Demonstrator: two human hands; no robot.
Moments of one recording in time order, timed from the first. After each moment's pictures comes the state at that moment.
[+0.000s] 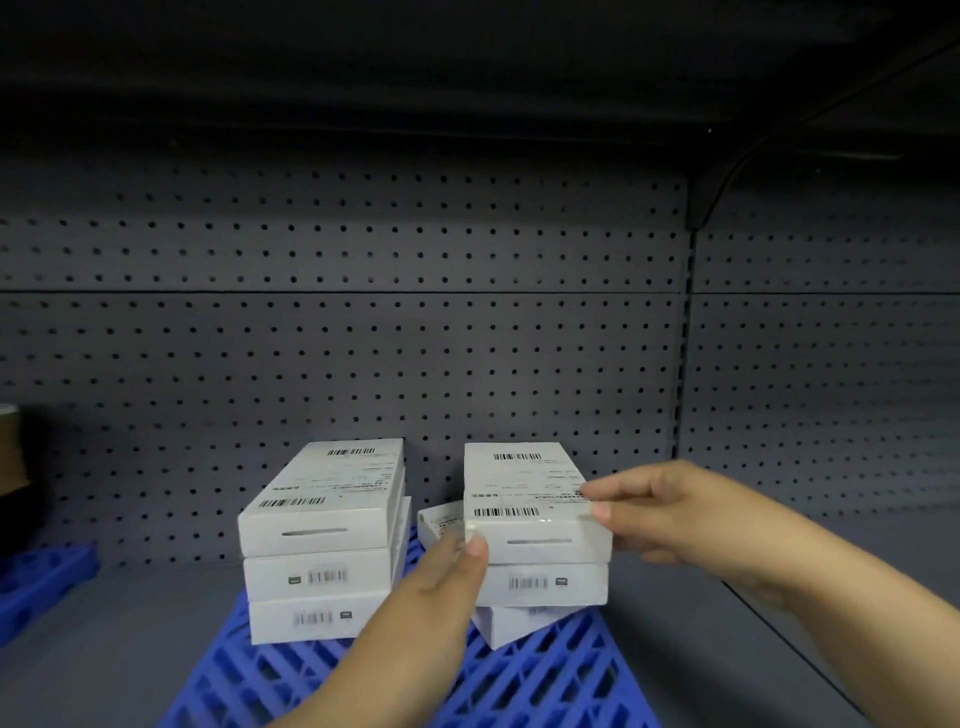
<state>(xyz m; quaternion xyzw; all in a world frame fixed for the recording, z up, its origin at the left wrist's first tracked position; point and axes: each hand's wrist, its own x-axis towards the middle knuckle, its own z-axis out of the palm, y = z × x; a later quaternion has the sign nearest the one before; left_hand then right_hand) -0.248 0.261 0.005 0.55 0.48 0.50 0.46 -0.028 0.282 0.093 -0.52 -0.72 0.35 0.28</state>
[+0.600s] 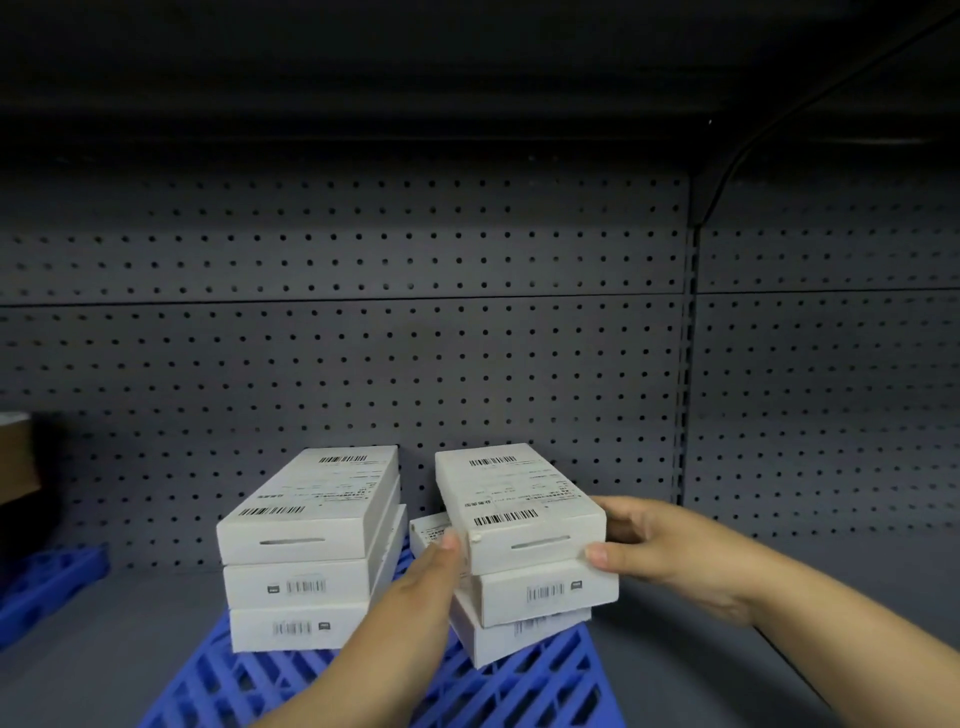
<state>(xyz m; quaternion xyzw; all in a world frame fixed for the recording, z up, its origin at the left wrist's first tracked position) -0.231 0.274 0.010 0.49 0.53 0.51 0.46 -0.006 0.337 0.052 -0.34 -0.74 0.51 0.27</state>
